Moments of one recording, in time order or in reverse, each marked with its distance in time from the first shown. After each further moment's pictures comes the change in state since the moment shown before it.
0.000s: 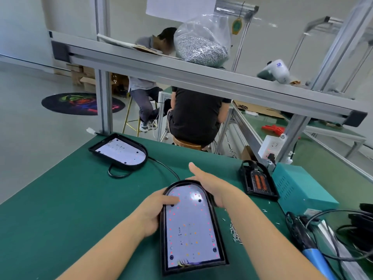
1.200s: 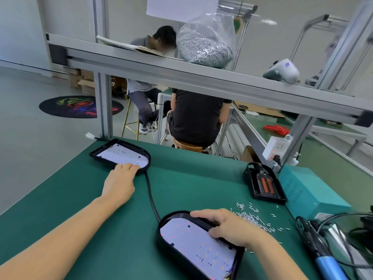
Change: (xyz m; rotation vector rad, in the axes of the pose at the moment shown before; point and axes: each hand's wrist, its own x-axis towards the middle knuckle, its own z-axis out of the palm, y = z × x) left_hand 0.068 0.047 -0.117 1.724 0.630 0.480; right_hand -0.026 0.063 -0.001 -0.517 -0.012 -0.289
